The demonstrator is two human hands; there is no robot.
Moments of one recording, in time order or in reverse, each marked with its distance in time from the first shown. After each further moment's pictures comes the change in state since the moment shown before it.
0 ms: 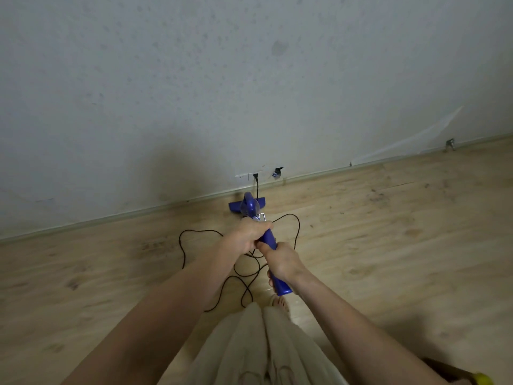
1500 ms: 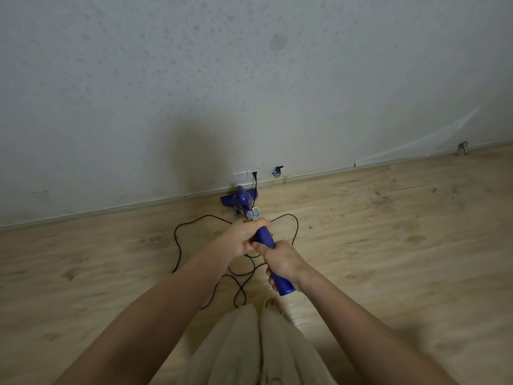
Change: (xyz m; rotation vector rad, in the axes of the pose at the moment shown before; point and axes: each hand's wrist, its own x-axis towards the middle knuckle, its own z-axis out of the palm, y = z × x) left_hand 0.017 0.024 0.023 -0.307 -0.020 -0.104; right_hand 0.039 -0.012 -0.048 -0.042 -0.142 -0.001
